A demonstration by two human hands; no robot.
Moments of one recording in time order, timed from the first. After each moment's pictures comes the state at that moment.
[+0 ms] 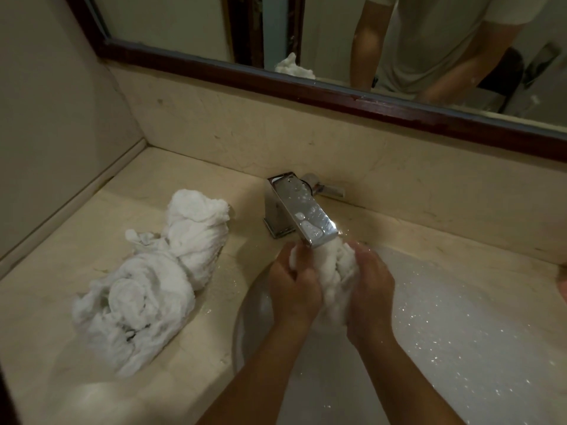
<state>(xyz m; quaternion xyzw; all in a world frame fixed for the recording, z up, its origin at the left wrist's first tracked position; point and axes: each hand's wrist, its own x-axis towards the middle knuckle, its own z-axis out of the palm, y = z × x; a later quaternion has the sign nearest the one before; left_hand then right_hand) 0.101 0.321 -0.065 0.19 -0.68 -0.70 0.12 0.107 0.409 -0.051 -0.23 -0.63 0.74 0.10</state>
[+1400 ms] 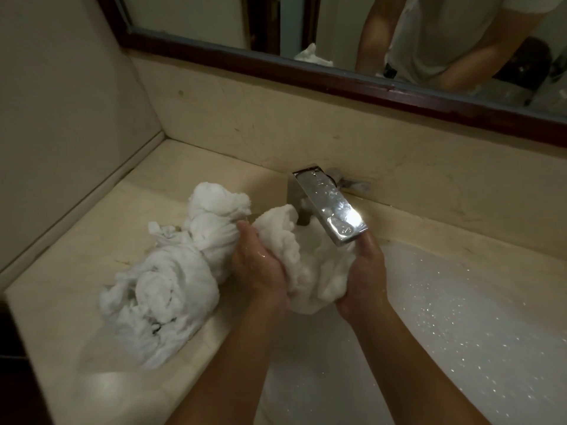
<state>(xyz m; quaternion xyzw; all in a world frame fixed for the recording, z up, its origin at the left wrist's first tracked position) 0.075 0.257 -0.068 0.34 -0.45 -0.80 0.21 0.077 0.370 -0.055 -0.21 -0.45 0.86 -0.04</state>
